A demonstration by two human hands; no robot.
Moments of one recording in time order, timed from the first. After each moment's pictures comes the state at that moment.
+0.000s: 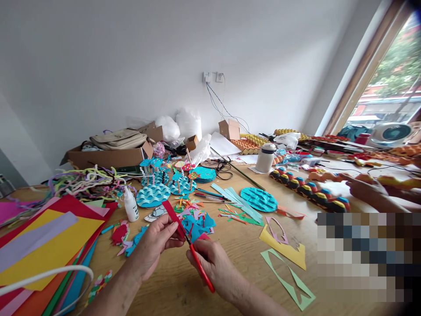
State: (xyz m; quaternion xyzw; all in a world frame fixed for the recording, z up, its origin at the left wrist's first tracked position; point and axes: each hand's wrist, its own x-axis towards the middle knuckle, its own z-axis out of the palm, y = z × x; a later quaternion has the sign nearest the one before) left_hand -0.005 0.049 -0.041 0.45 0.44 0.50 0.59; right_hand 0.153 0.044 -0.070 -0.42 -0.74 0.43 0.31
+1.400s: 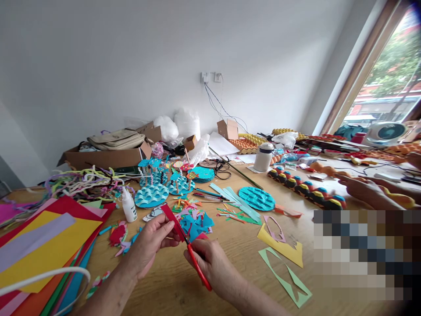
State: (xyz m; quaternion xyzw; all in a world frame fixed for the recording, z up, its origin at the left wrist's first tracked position) left_hand -0.009 0.051 -0.035 0.45 0.46 0.49 0.58; right_hand 0.152 0.046 -0.070 -0.43 -0.77 0.36 0.30
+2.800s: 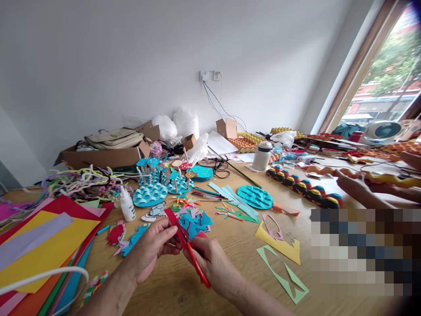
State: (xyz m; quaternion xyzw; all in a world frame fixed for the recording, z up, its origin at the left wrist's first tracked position) left_hand -0.005 0.046 -0.038 0.44 0.43 0.45 0.65; right_hand 0.154 0.045 -0.066 -0.41 -0.78 0.35 0.31
